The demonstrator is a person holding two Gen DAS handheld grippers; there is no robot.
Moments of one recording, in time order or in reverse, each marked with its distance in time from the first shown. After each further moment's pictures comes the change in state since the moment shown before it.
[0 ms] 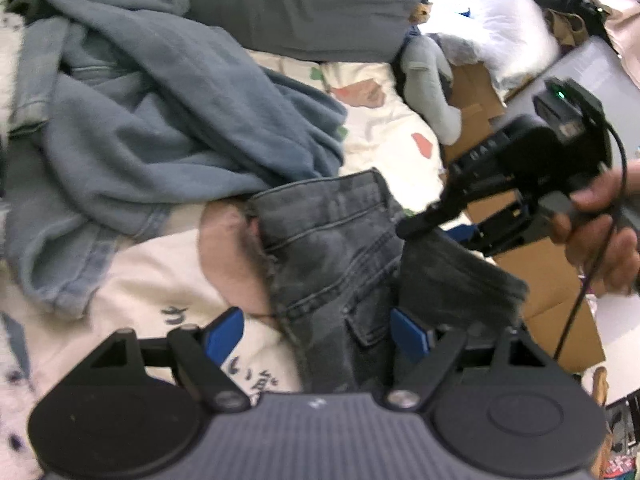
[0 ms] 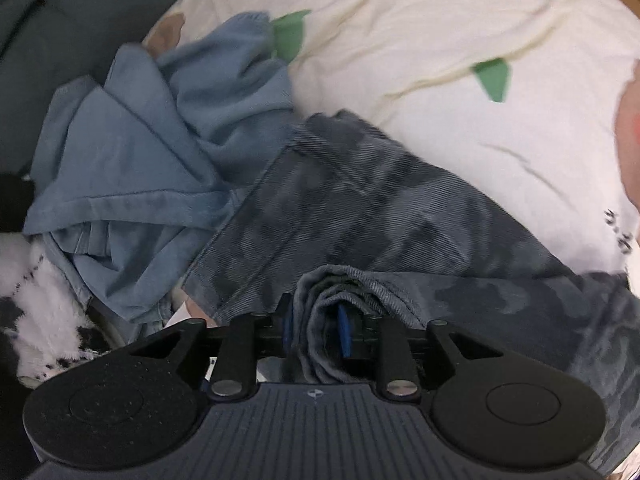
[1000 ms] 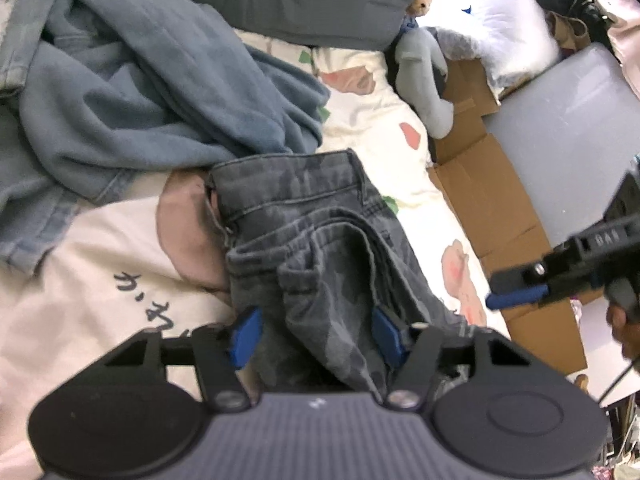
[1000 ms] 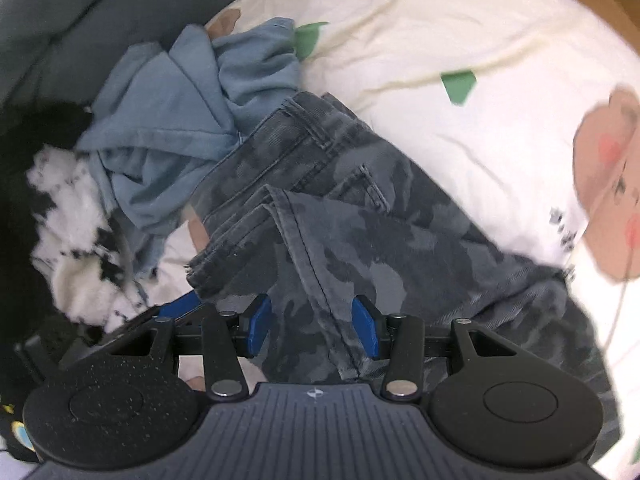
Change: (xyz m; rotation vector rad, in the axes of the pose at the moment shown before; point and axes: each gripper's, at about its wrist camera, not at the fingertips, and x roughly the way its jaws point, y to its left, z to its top) left arm 0.014 -0.020 -0.008 -0.059 0.042 -0.054; right arm -0.069 -0.090 -0.061 -0.156 -0.060 0.139
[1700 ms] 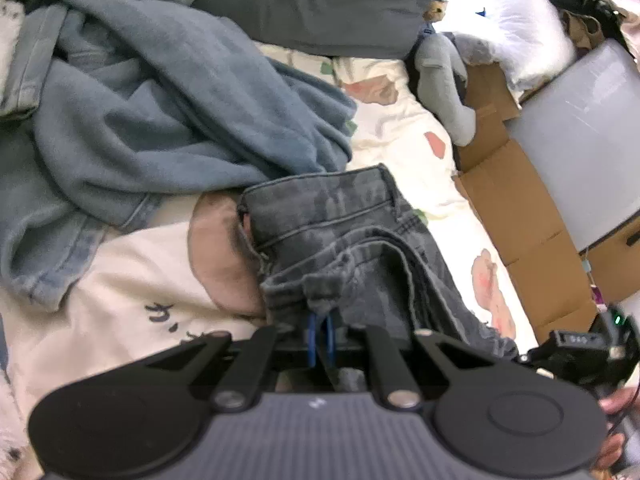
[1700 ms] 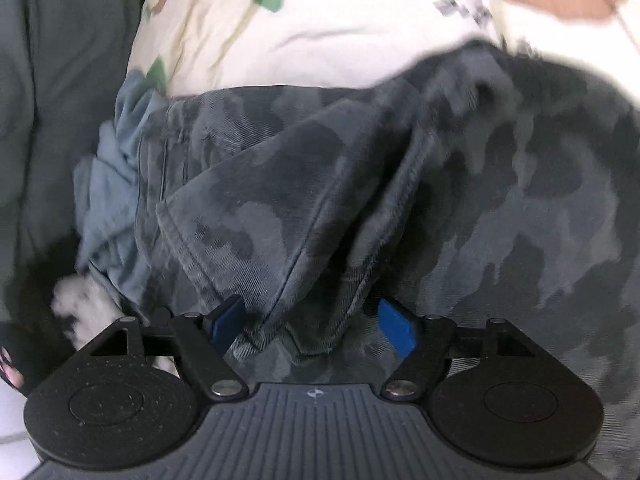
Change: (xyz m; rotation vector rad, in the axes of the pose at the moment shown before) left arm 0.002 0.010 0.008 0.019 -0.037 0.078; right arm 0.071 -0.123 -0.071 0.528 -0.085 0.255
